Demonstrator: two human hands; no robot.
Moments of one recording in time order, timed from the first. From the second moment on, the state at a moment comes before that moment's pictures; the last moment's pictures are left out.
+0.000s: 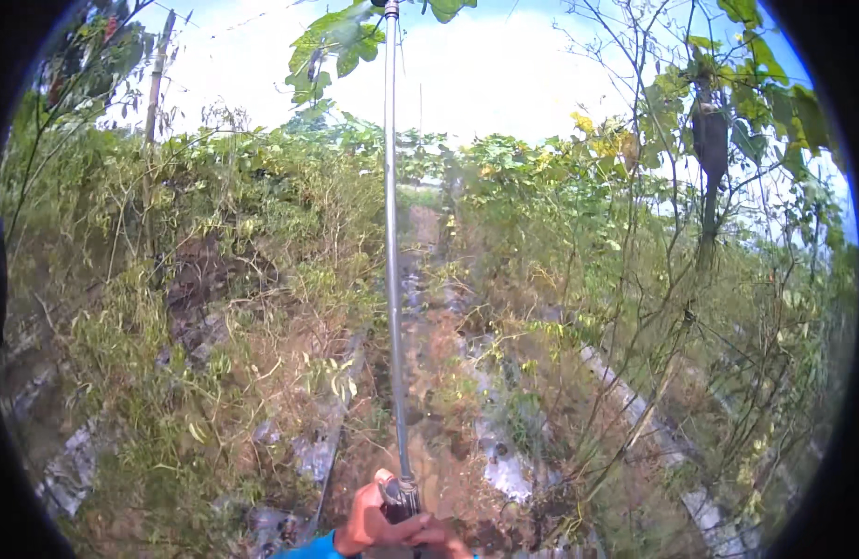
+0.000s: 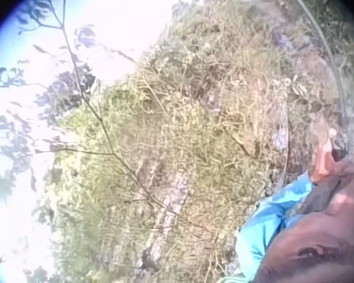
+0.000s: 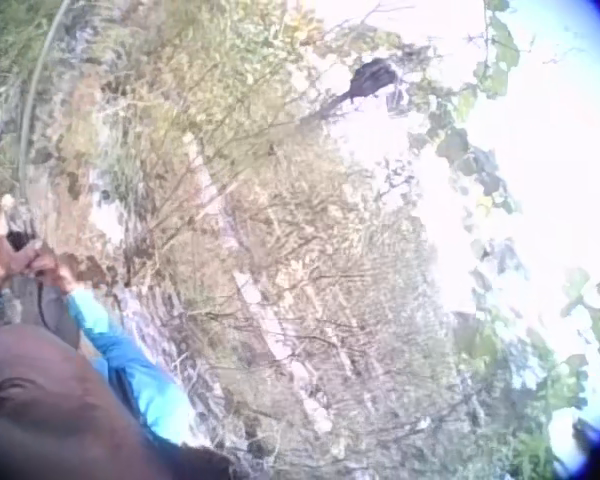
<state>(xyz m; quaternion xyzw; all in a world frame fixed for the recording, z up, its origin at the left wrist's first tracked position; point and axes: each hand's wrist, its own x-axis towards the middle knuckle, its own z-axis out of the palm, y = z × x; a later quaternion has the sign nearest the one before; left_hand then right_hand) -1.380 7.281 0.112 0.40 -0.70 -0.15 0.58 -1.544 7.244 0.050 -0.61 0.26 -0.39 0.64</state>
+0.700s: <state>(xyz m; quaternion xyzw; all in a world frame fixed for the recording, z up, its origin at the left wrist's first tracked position) -1.376 7.604 0.325 0.34 -0.70 0.11 0.62 -1.497 7.481 0.341 -0.46 -0.23 0.02 0.86</state>
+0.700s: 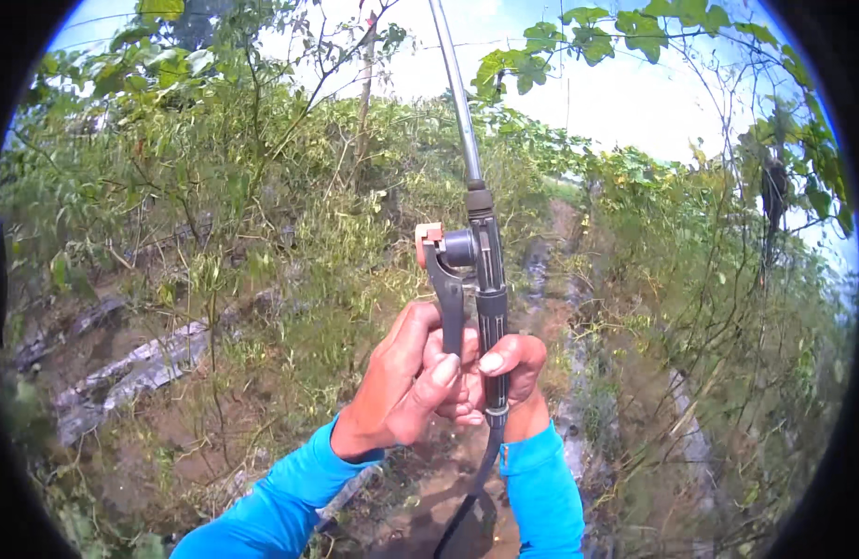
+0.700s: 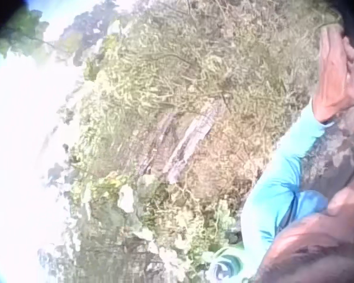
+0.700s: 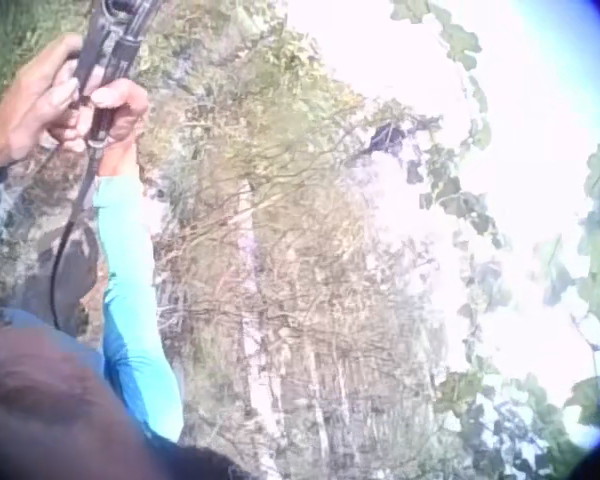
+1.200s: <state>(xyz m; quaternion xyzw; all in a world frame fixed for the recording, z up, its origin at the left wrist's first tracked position) -1.486 7.748 0.296 0.37 -0.74 0.05 0.56 -1.617 7.621 0.291 -0.37 -0.25 -0.03 0.89</state>
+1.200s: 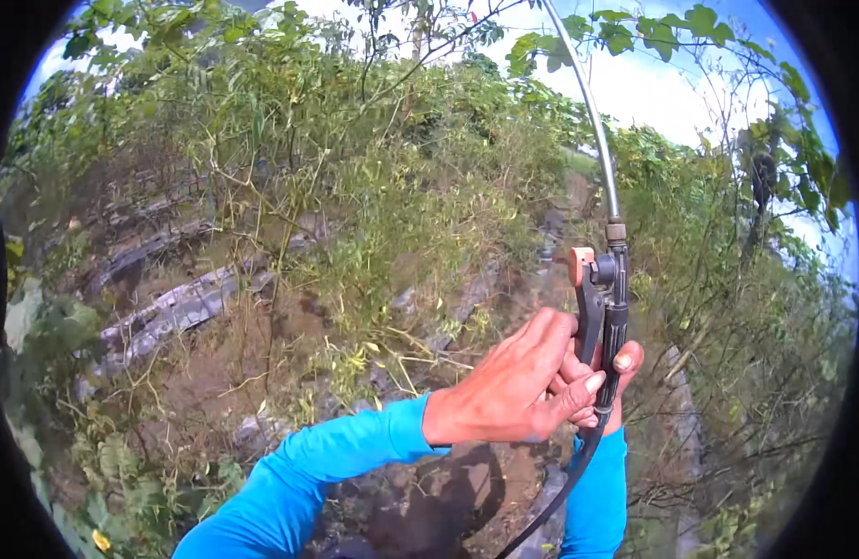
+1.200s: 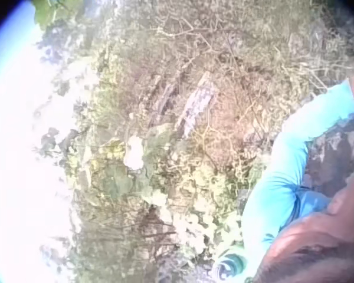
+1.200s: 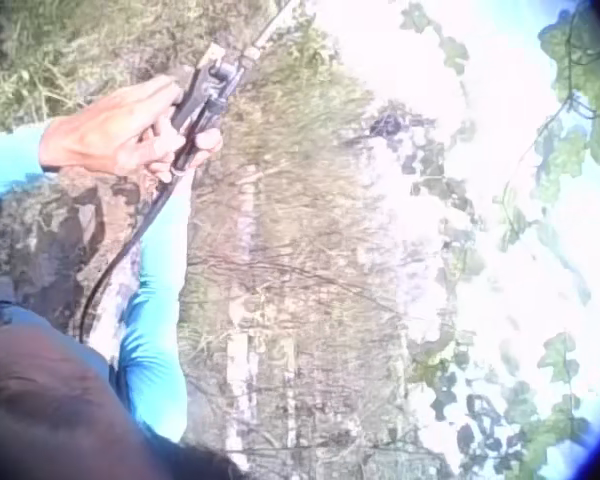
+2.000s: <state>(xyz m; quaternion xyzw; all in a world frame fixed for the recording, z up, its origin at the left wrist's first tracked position) -1.400 7.830 0.381 0.38 -0.71 0.13 0.57 -1.503 7.686 0.378 -0.37 -0.37 0.09 0.85</state>
